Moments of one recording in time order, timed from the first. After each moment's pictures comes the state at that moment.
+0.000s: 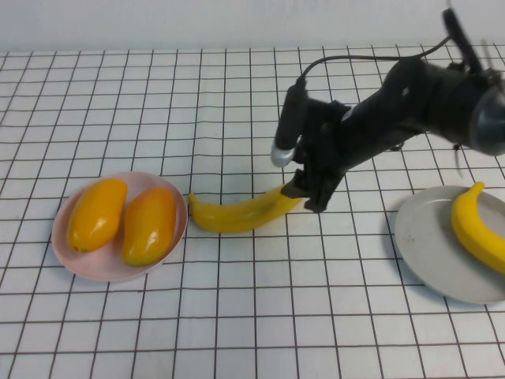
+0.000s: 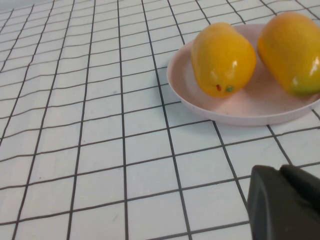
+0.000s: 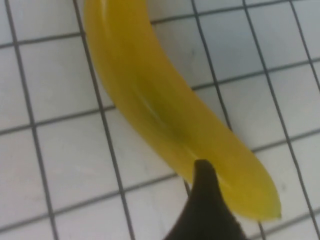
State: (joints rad) right arm 0.46 1.99 -1.56 0.49 0.67 -1.25; left arm -0.09 -0.01 0.03 0.02 0.38 0.16
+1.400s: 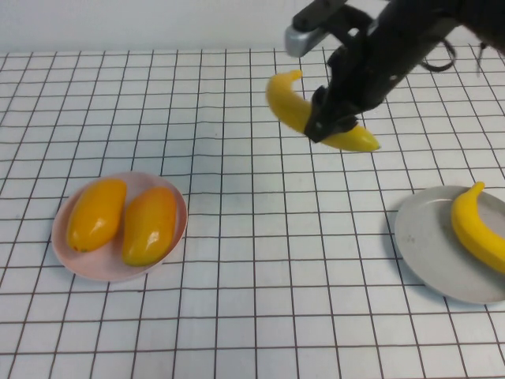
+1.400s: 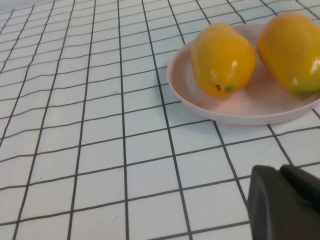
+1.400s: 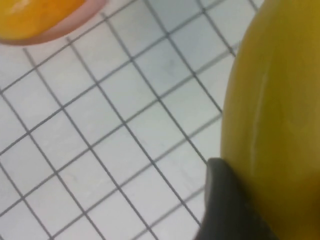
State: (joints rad) right arm 0.42 2.03 -2.01 0.30 1.22 -0.57; left arm -0.09 -0.01 0.03 0.02 0.38 0.16
